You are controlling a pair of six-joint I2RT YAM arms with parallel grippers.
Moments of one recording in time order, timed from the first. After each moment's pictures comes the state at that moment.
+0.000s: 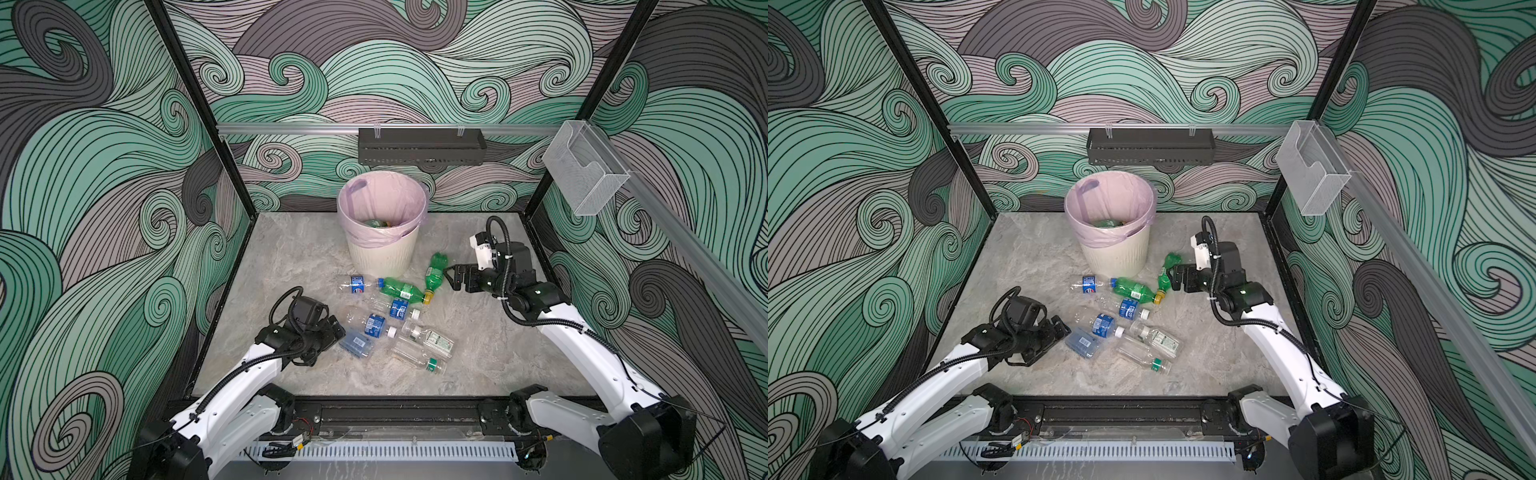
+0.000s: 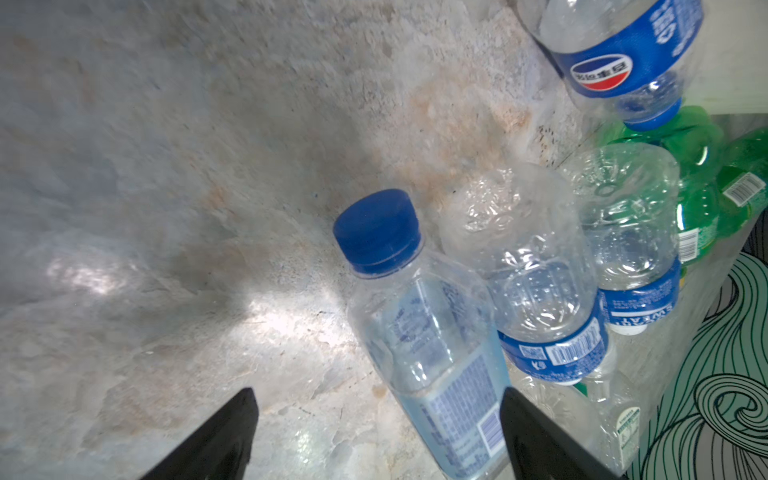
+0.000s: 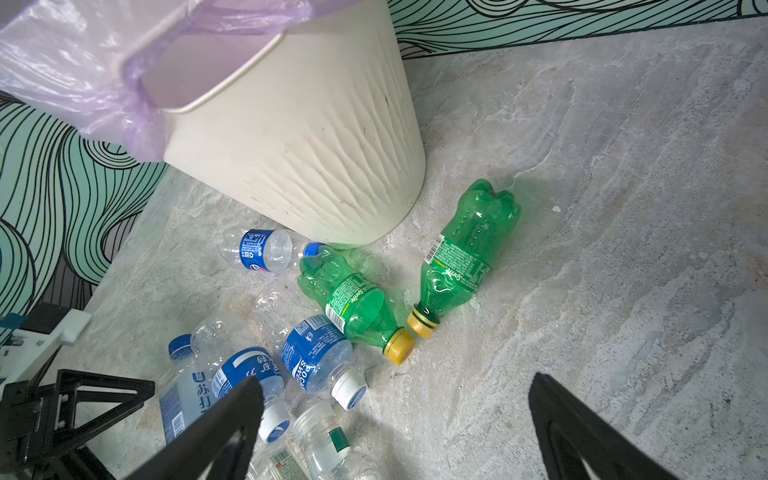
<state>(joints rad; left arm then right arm) -0.44 0.91 0.50 -0.66 0.14 -1.05 0.31 1.12 0.93 -0.46 -0.23 0.23</state>
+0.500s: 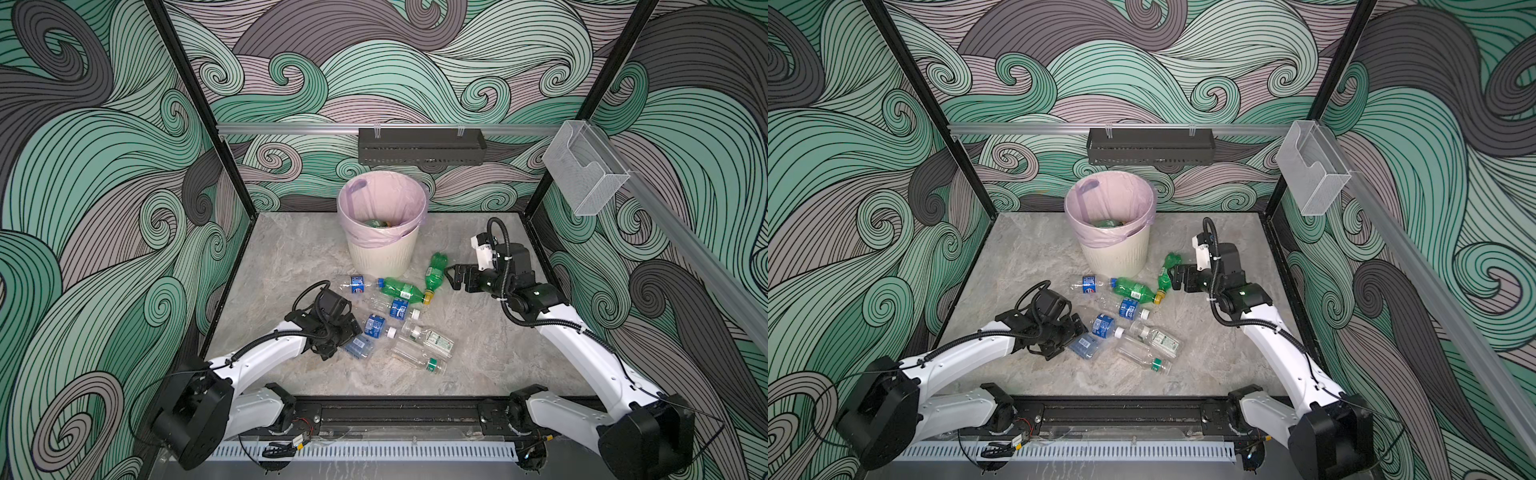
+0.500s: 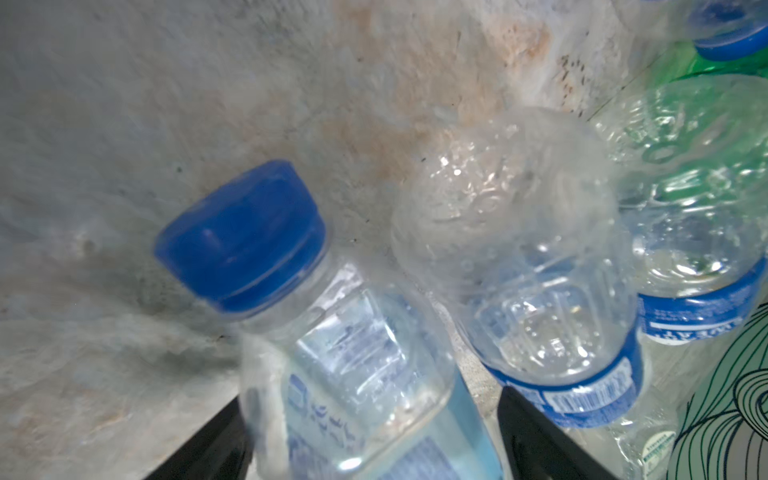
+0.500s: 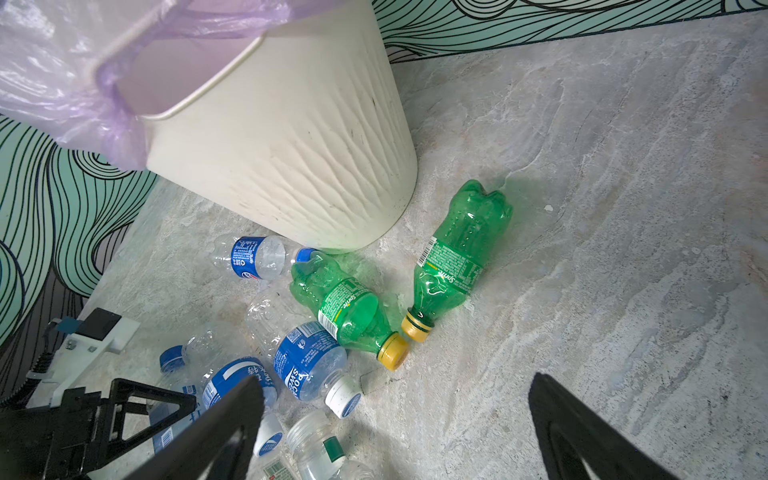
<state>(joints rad) -0.58 1.21 0.59 -0.54 0.13 -1.12 0.30 1.12 0.91 -0.43 -0.21 0.24</state>
